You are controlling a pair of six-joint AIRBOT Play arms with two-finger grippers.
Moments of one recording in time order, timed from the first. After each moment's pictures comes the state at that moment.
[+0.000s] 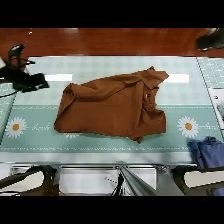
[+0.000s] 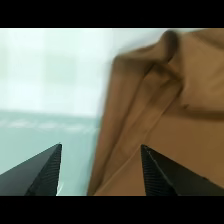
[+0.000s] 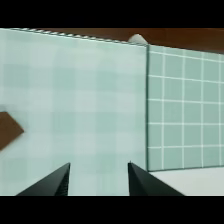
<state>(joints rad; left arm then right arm) 0.16 -1.31 1.27 1.40 -1.27 -1.56 -0.12 -1.61 1.93 -1.83 1.24 1.49</state>
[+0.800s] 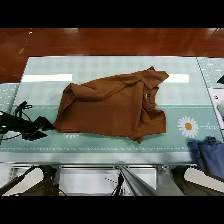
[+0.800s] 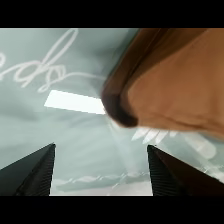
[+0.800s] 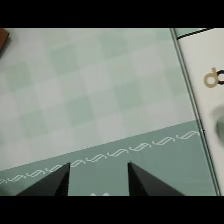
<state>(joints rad) 0.51 -1.14 0.59 1.09 -1.29 -1.32 -0.56 -1.31 1.40 -1.31 1.26 1.34</state>
